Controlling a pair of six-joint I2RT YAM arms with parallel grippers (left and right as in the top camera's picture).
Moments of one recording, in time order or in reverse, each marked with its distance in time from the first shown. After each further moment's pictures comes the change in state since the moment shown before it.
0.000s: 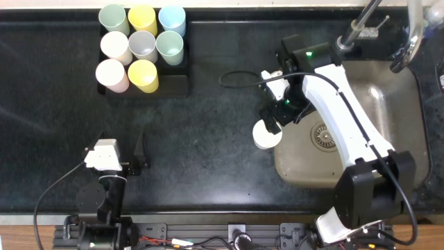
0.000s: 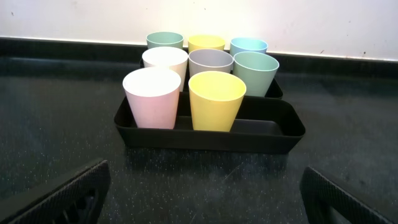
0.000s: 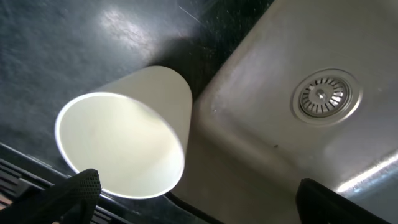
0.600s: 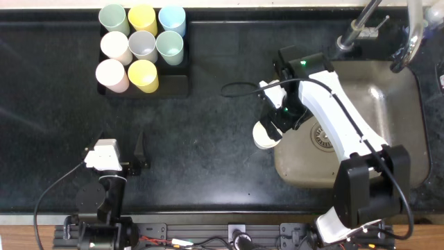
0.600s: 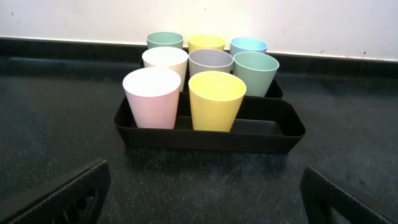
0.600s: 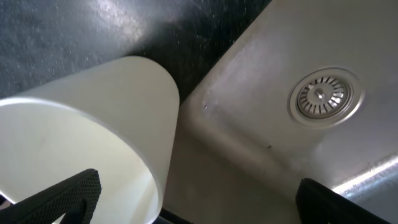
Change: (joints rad) left arm 0.000 0.000 0.000 0.000 0.000 0.000; right arm 0.003 0.004 -0.116 0.099 0.028 -0.043
